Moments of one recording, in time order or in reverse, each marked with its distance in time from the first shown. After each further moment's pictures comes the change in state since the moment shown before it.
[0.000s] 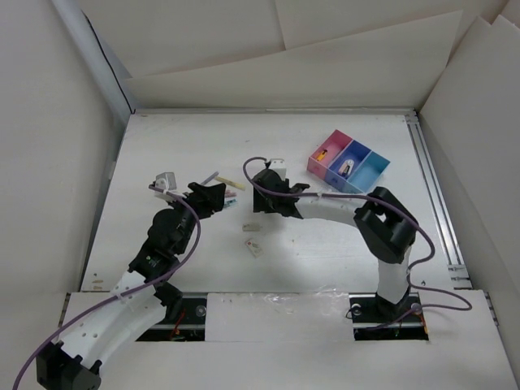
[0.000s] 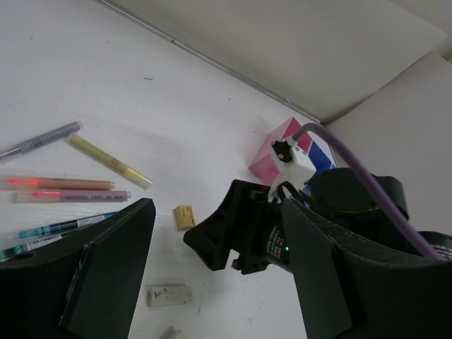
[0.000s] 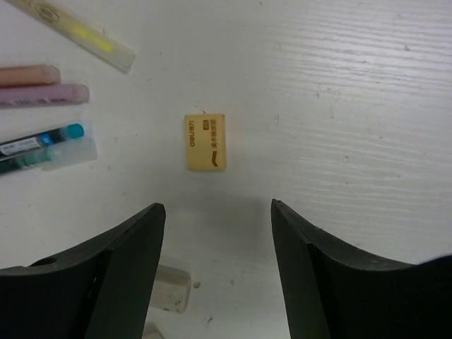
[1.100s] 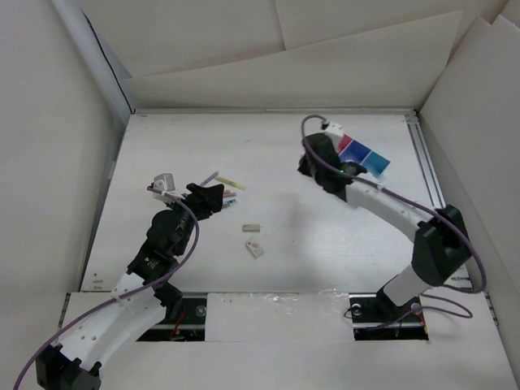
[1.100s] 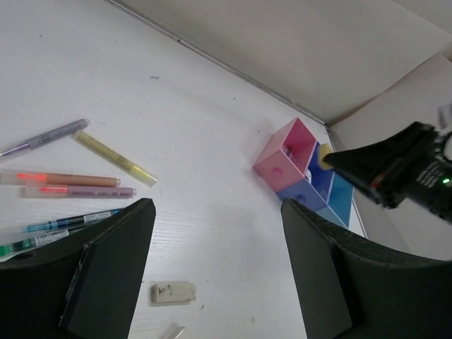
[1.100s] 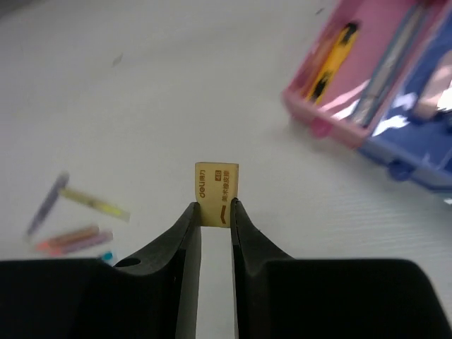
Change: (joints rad) left arm 0.000 -0.032 0.000 -0.033 -0.026 -0.005; right arm -0.201 -0.269 -0.023 -0.022 0.081 0.002
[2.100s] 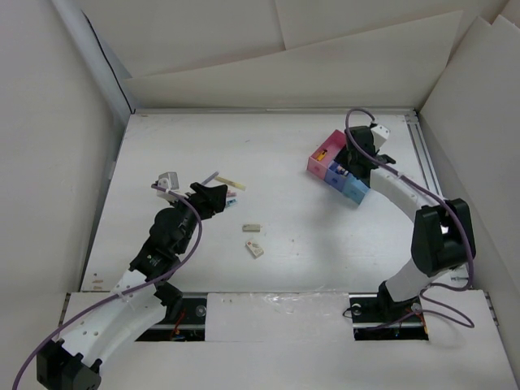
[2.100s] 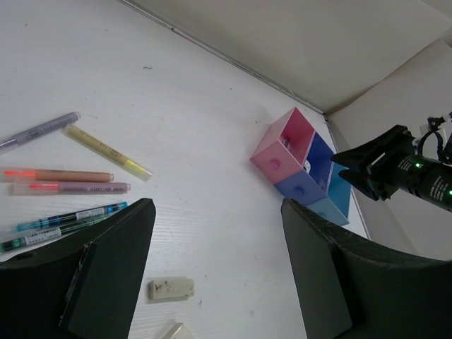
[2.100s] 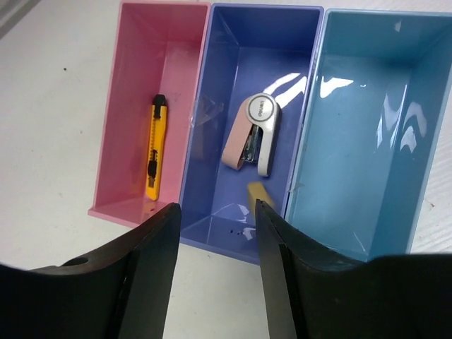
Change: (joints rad) left arm 0.000 0.040 0.000 0.021 0.039 0.000; right arm -0.392 0.002 -0.074 -0.008 -0.034 0.045
